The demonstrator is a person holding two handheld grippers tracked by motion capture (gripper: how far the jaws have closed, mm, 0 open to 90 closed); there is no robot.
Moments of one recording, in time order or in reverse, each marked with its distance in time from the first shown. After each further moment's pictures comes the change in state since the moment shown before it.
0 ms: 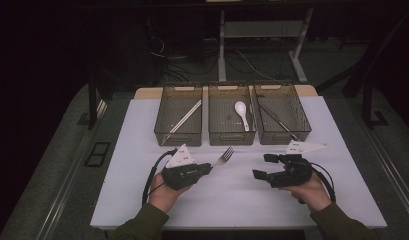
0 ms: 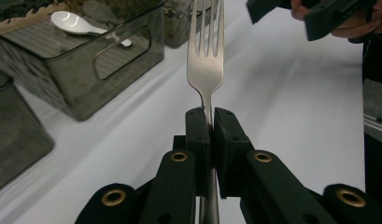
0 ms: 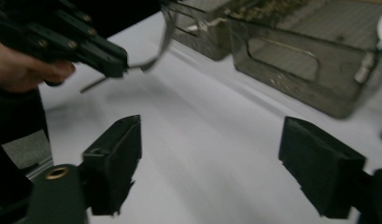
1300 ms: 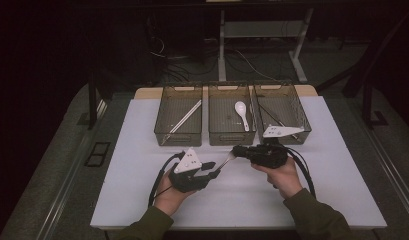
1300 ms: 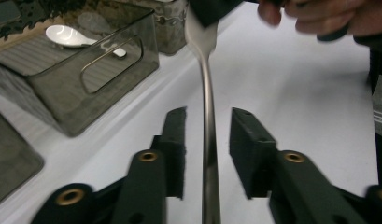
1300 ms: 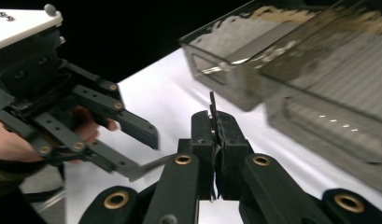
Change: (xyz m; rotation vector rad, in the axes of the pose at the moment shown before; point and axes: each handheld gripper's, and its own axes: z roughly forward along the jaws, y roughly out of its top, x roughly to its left) left arm -0.006 -0.003 0.007 -0.018 0.021 0.039; right arm 0.002 0.041 0.042 -0.069 0.080 0.020
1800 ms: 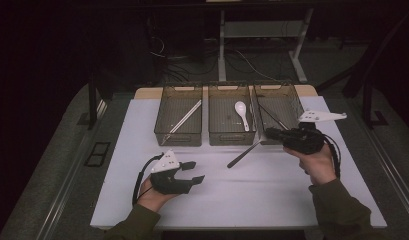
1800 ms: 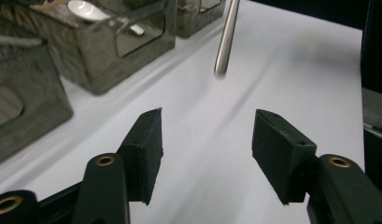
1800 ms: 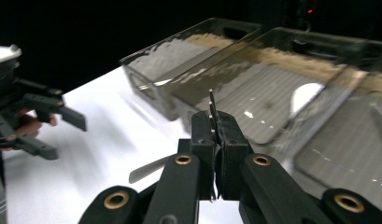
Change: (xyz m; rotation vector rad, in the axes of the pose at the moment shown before) left arm 0.023 -0.031 -0.033 -0.005 -0.016 -0.089; right arm -0.035 0.025 -0.076 -0.039 -0.187 -0.051
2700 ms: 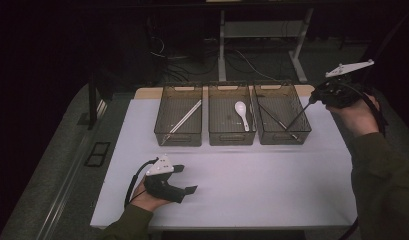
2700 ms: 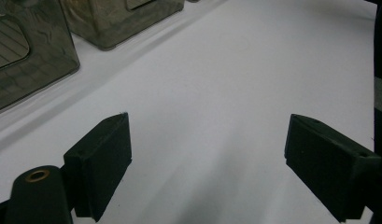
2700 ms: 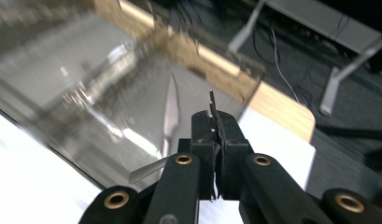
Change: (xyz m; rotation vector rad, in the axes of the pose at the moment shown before) left arm 0.007 -0.017 -0.005 0.064 0.000 -0.038; right arm -0.103 0.076 -0.034 0.311 -0.475 -0.151
